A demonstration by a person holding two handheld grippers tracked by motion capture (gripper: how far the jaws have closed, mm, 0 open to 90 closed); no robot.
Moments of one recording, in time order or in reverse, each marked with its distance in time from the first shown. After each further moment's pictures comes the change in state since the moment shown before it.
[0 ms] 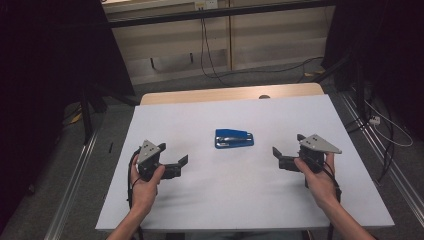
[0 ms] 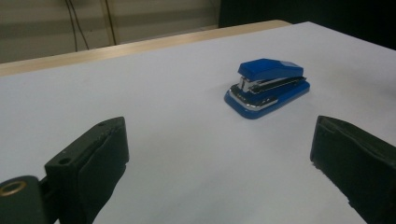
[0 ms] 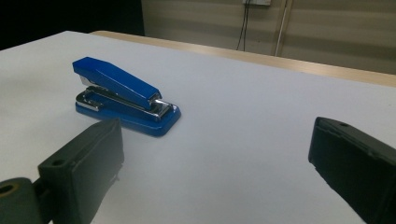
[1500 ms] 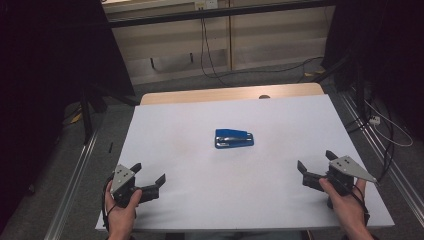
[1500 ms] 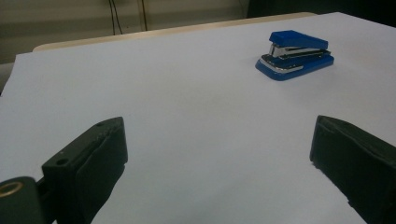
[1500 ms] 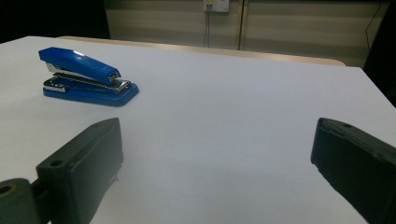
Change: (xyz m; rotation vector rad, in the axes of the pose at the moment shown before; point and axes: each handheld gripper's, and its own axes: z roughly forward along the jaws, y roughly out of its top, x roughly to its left) left arm 0.011 -0.043 -0.064 -0.011 0.103 -0.022; right arm -0.020 -0.034 -0.063 -0.046 -0.137 0.039
